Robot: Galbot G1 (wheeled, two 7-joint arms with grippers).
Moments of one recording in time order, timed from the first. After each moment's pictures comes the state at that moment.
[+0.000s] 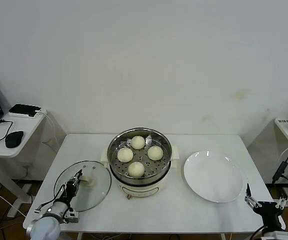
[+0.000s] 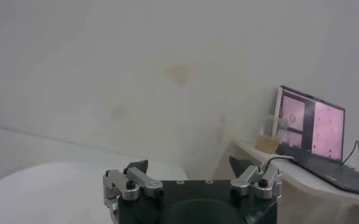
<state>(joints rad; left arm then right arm) 1.27 -1.11 -0.50 -1.50 1.27 -0.08 -0.07 -1.68 1.44 0.96 1.98 0.05 0.11 -0.04</state>
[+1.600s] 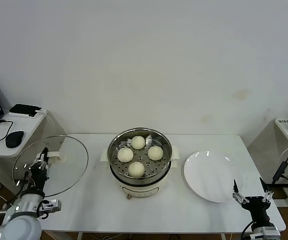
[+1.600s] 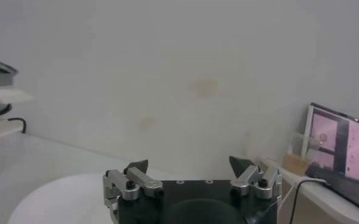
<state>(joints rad) 1.45 -1.10 -0.71 -2.00 1.18 0.18 0.01 -1.67 1.41 0.88 2.00 -0.01 0.11 -0.06</state>
